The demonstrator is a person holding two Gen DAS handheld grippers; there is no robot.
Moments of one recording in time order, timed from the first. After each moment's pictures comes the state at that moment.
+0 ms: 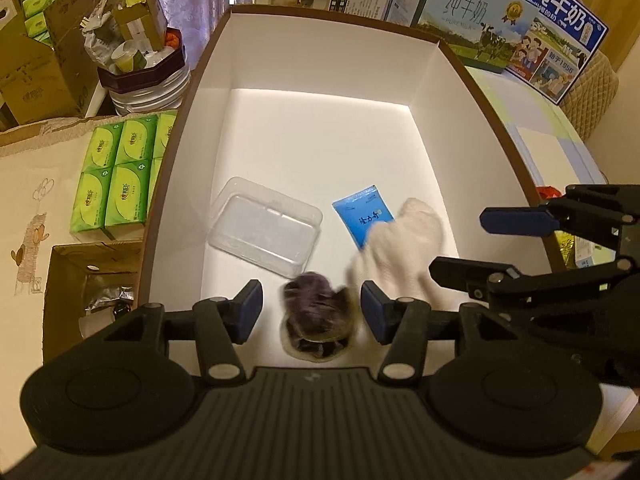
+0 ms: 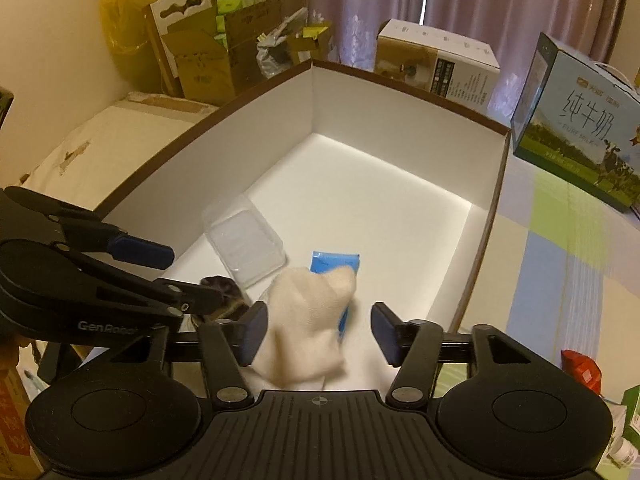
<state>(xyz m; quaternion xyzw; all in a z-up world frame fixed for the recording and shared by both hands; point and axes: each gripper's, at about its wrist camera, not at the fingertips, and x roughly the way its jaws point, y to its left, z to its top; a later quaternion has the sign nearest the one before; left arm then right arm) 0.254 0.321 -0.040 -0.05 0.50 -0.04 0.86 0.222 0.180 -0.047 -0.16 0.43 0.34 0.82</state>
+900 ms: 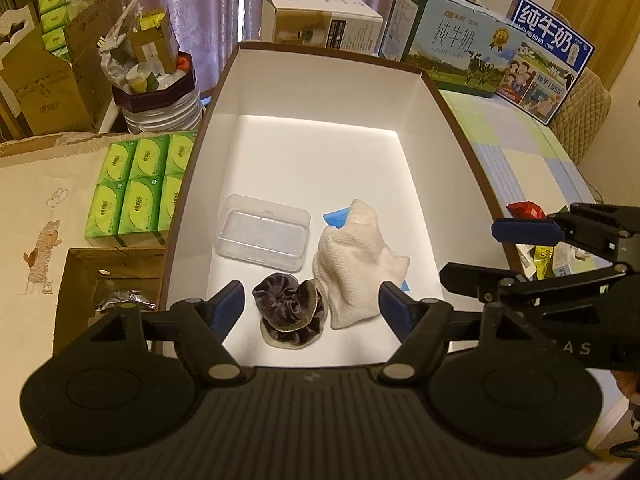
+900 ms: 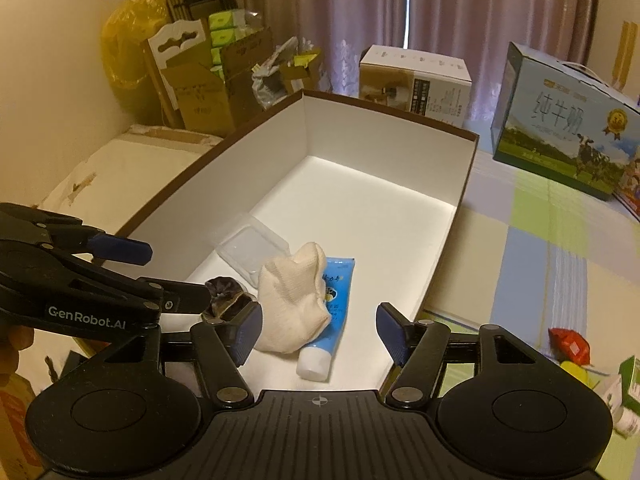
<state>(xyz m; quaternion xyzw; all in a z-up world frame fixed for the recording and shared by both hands) 0.218 0.310 -0.005 -0.05 0.47 -0.02 0.88 0.193 0.148 -0.021 -0.11 0.41 0.33 0.84</state>
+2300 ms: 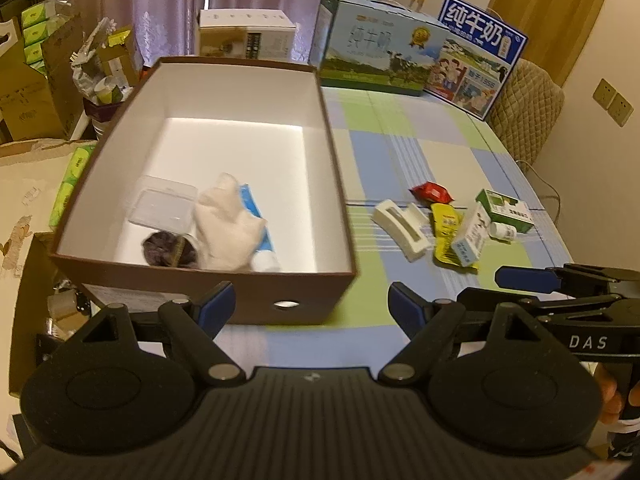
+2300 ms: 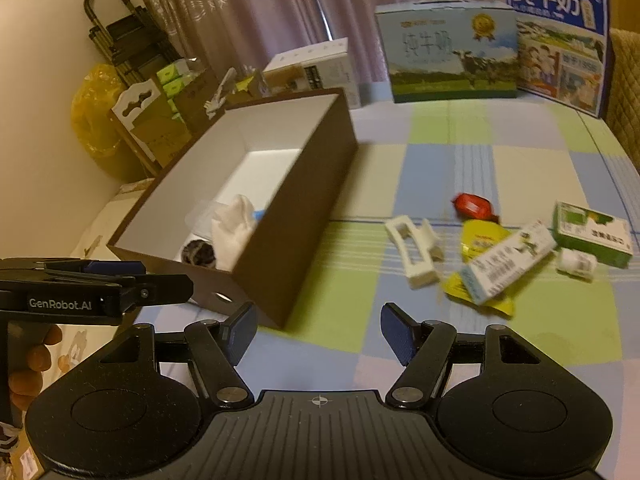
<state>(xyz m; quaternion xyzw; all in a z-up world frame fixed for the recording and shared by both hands) 0.148 0.194 0.025 -0.07 0.44 -0.06 0.89 0.139 -0.039 0.000 0.03 0.44 0.29 0.85</state>
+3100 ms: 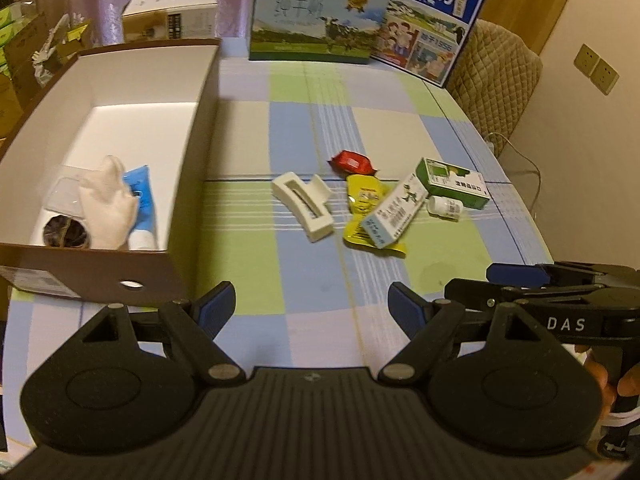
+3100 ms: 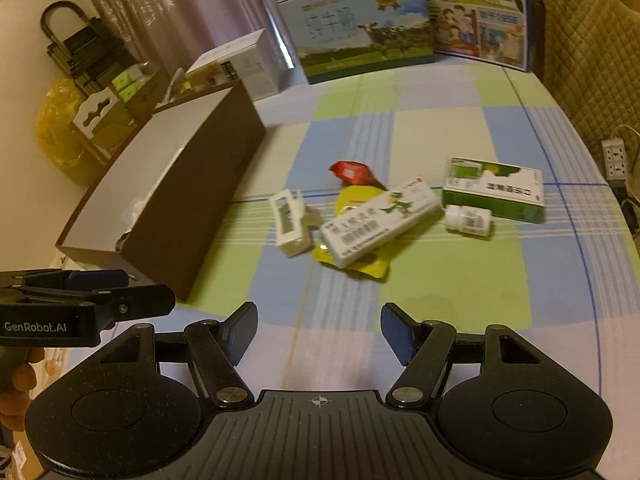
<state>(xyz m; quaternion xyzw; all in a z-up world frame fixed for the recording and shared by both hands) 0.161 0.069 0.007 -0.05 0.47 -0.07 0.88 0.166 -0.155 -0.015 0.05 0.47 0.24 0.85</state>
